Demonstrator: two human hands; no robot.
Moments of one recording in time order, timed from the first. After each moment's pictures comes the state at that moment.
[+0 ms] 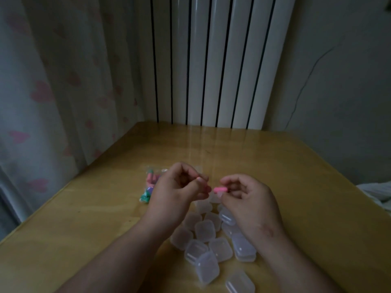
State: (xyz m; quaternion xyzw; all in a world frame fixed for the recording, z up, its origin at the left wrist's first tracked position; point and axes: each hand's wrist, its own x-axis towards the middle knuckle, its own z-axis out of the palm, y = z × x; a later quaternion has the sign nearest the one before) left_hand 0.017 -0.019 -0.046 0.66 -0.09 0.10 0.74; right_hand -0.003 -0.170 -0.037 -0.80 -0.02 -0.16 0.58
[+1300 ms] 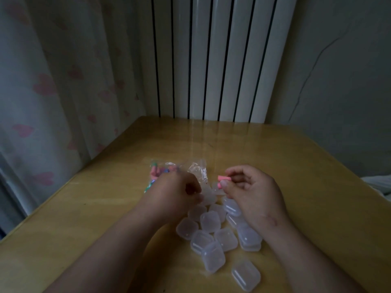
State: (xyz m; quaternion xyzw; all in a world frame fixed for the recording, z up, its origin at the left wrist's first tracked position) left_hand 0.024 0.006 -0.044 0.95 -0.14 0.08 0.28; right_hand -0.002 -0.172 -0.038 -0.79 -0.06 -0.16 0.59
